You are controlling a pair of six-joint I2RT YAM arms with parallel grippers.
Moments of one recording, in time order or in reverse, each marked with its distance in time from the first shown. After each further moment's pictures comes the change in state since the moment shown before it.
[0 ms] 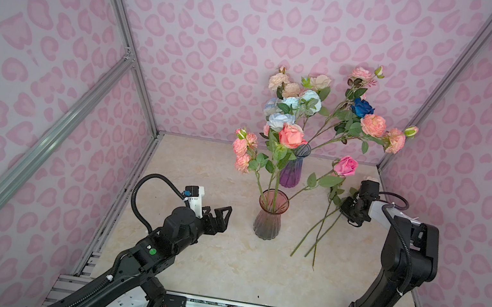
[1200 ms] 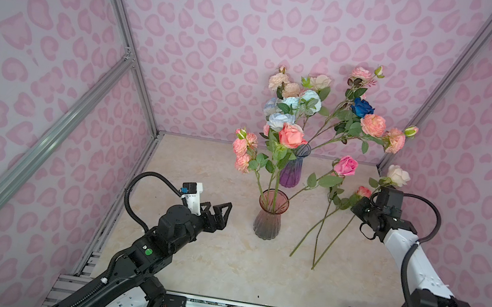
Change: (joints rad) left arm 0.006 -0.035 0.036 -0.007 0.017 0.014; right arm 0.027 -0.668 -0.257 -0.023 0.080 0.030
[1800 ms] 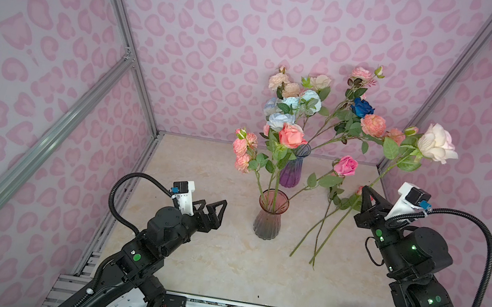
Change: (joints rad) left arm 0.000 -0.090 0.051 -0.089 -0.031 -0.010; right arm 0.522 -0.589 0.045 0.147 0.145 -0.141
